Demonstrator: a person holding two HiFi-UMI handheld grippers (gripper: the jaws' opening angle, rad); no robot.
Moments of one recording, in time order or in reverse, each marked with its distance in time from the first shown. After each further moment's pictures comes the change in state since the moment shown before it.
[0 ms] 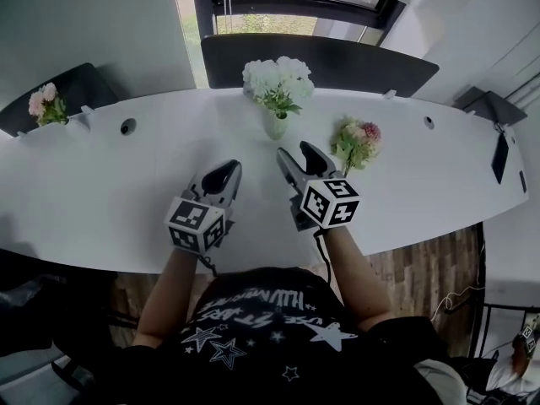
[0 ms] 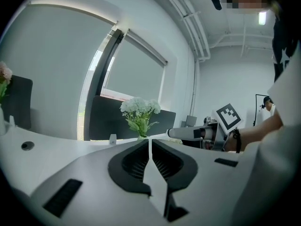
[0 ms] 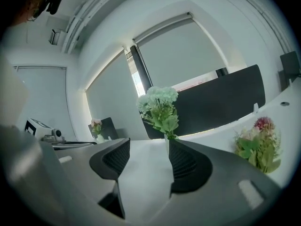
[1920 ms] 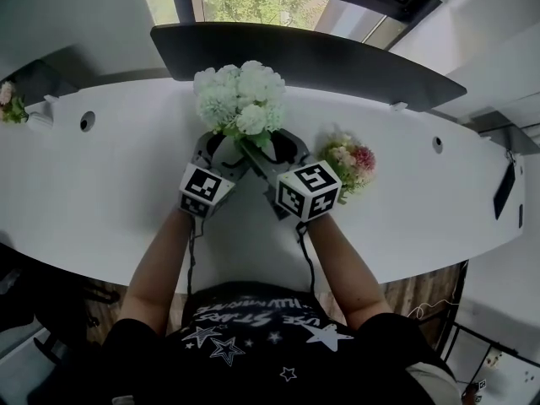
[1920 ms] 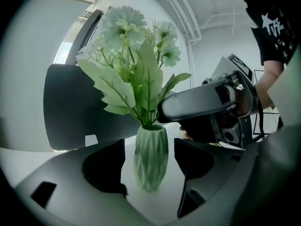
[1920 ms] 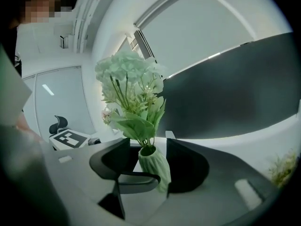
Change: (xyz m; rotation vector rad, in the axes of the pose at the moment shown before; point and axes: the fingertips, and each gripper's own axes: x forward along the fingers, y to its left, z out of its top) left arm 0.209 0.030 -0.048 0.188 0.077 -0.009; right arm 0.097 -0.068 0.004 -0.064 0.142 0.282
